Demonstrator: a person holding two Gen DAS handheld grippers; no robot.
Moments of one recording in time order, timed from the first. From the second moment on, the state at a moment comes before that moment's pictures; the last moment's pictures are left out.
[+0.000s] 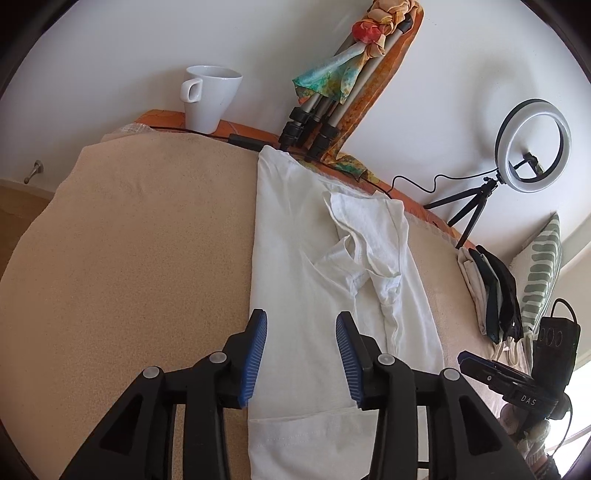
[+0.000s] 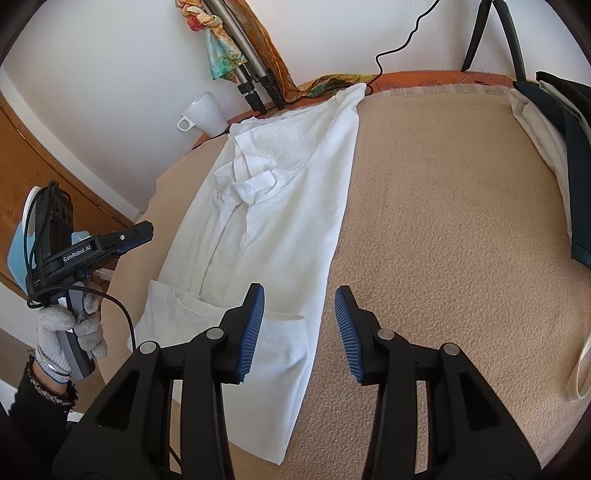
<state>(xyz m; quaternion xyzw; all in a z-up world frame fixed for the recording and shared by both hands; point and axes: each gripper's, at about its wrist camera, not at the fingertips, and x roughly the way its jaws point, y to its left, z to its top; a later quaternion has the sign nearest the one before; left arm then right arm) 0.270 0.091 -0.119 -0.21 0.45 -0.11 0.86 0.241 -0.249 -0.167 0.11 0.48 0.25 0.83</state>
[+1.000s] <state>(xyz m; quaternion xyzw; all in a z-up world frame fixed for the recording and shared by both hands) 0.470 0.091 -0.165 -0.14 0.45 -0.11 0.87 0.468 -0.208 -0.180 0.03 0.46 0.21 0.86</state>
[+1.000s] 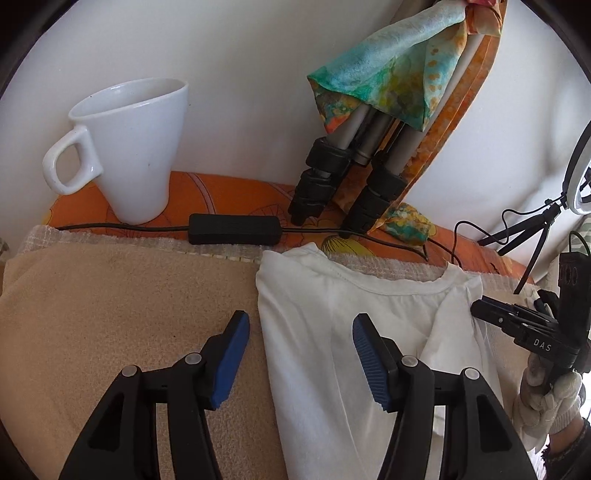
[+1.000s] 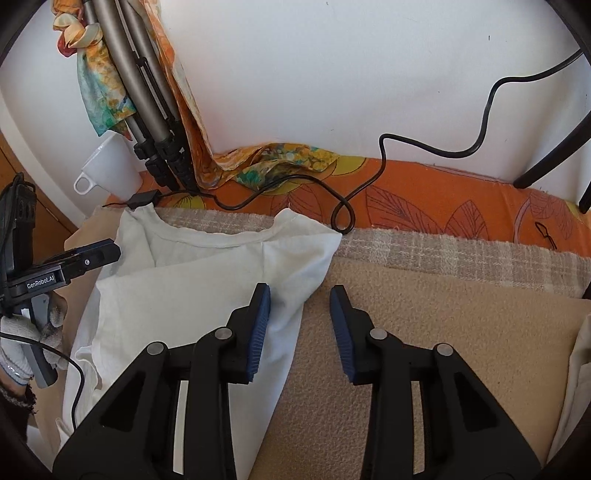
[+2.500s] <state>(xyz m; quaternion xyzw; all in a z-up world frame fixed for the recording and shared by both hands) 0.206 0.075 -0.065 -0.11 0.38 -0.17 0.90 0.223 -0.237 -0.077 0.07 0.39 0.25 0.88</state>
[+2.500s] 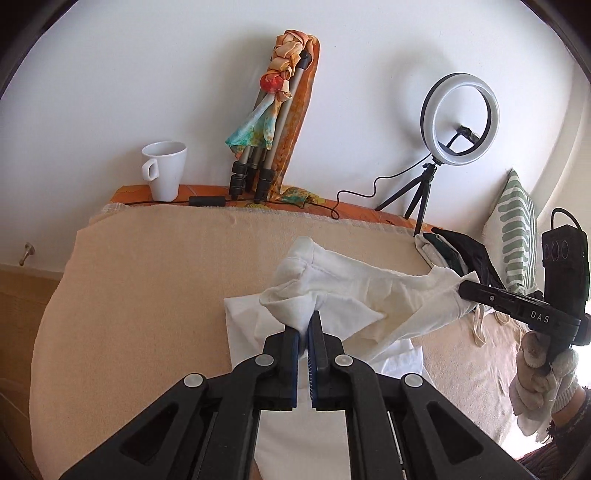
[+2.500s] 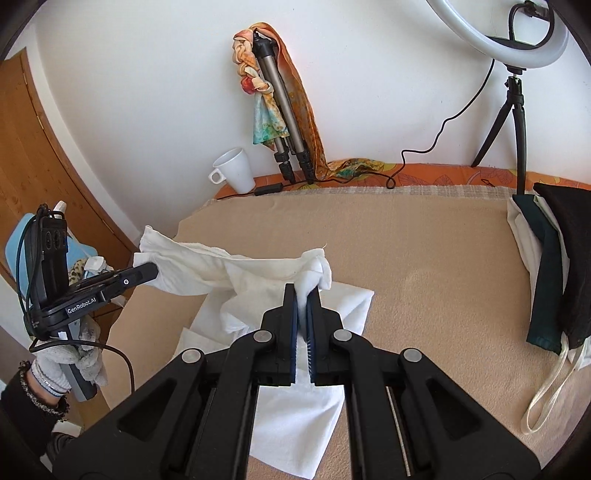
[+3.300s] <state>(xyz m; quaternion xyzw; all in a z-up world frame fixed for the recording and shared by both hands) 0.082 0.107 -0.108 -0.15 0.42 -0.14 0.88 0.109 -0.283 -0.118 0.08 0.42 0.26 0.87</state>
